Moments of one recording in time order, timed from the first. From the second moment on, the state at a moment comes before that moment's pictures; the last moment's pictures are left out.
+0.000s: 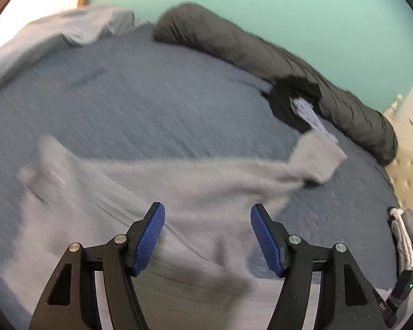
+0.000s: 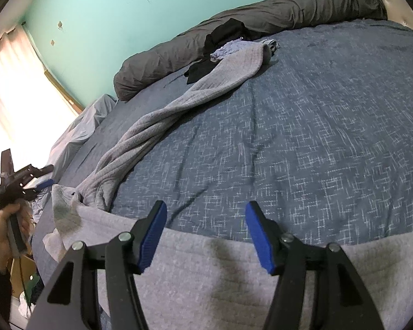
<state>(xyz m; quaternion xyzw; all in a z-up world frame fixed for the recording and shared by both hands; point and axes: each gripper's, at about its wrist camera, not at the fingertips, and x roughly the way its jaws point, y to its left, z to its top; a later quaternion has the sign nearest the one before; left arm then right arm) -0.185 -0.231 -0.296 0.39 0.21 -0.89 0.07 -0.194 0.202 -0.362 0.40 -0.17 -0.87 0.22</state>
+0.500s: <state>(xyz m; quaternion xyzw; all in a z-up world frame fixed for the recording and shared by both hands) -0.190 -0.170 -0.366 0.40 0.18 -0.90 0.02 -0.198 0.191 -0.364 0.41 -0.13 -0.88 0.21</state>
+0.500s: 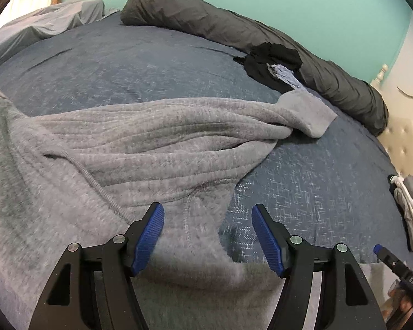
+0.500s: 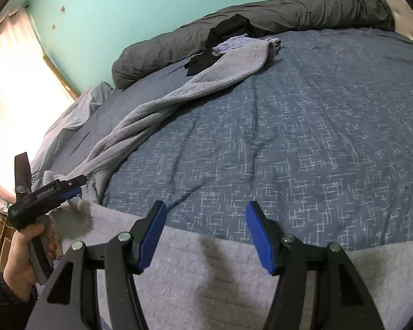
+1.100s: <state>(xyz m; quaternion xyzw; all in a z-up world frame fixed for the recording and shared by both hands) -0.197 -0.170 -0.389 0.39 0.18 -0.90 0.02 -0.403 0.172 -0.333 0.45 -0.07 -0.88 0.14</state>
